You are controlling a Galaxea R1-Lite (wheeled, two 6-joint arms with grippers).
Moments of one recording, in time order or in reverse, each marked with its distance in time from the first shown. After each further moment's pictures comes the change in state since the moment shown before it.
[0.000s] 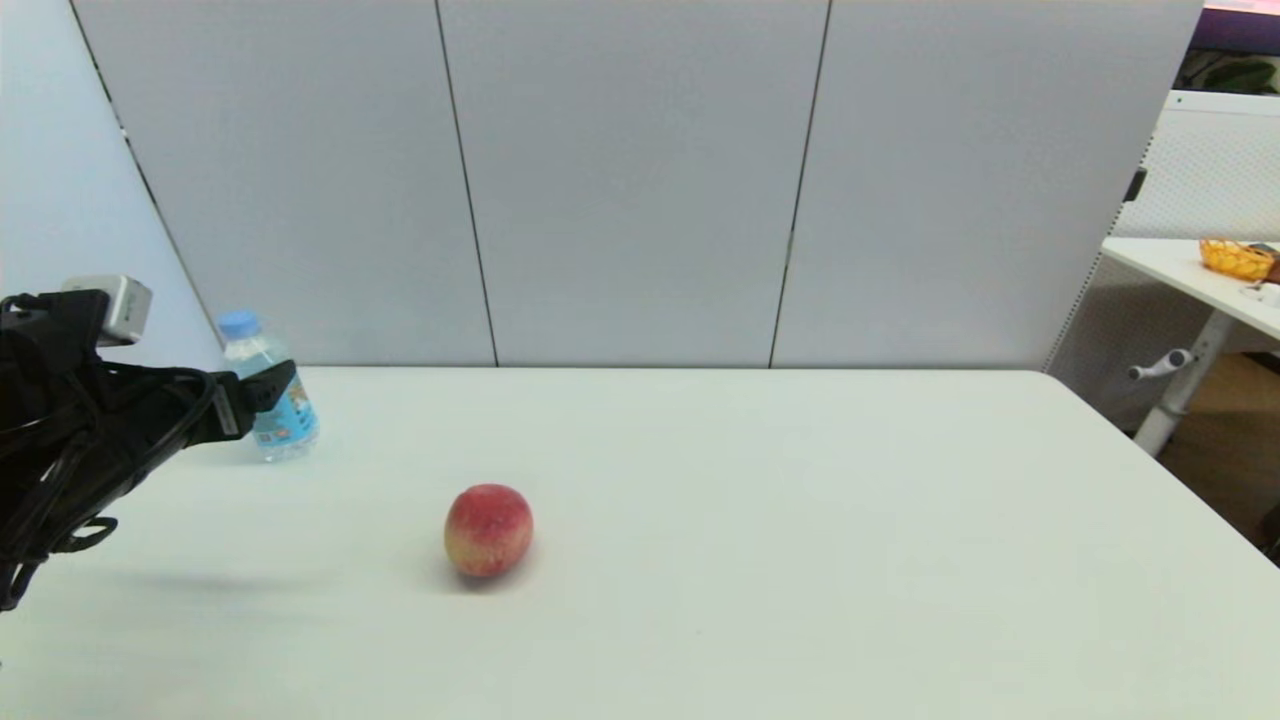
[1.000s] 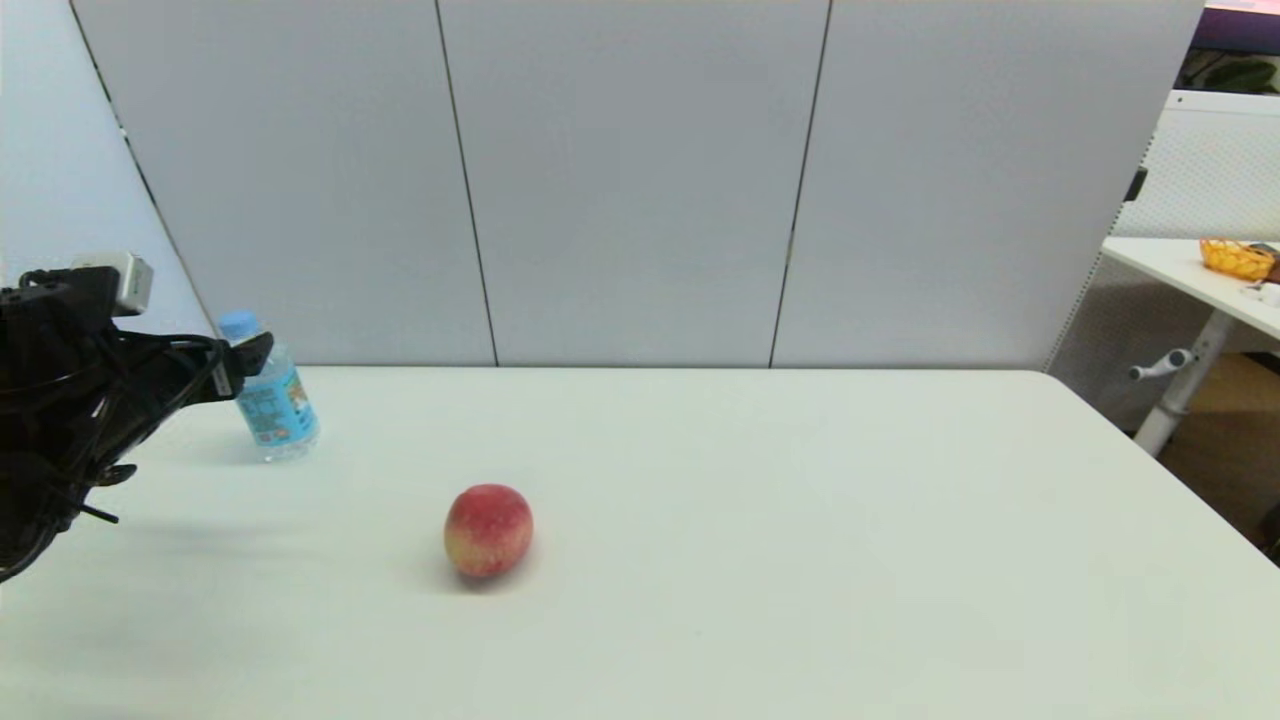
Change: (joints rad) left arm 0.106 0.191 -0.162 -0.048 -0.001 0.032; right arm 0.001 0.000 0.000 0.000 0.000 0.000
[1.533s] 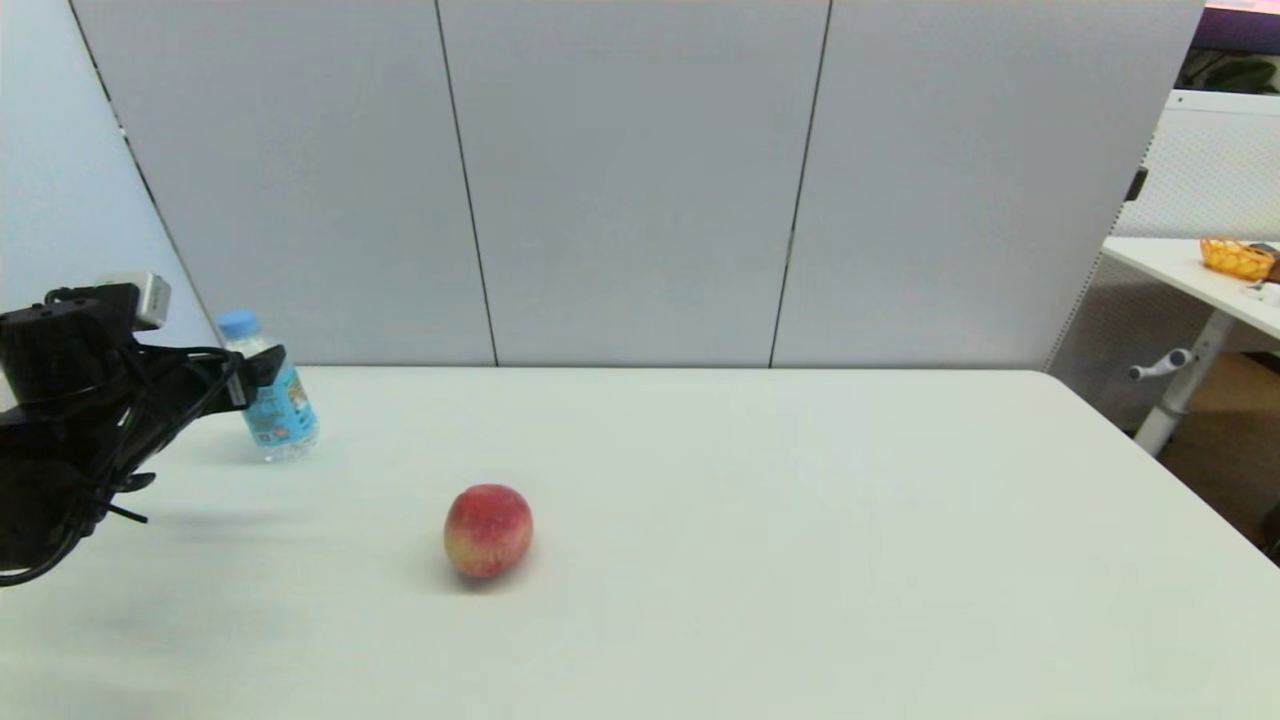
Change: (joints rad) left arm 0.003 0.066 -0.003 -0.039 -0.005 -0.017; right arm 0.000 0.000 0.000 0.000 0.000 0.000
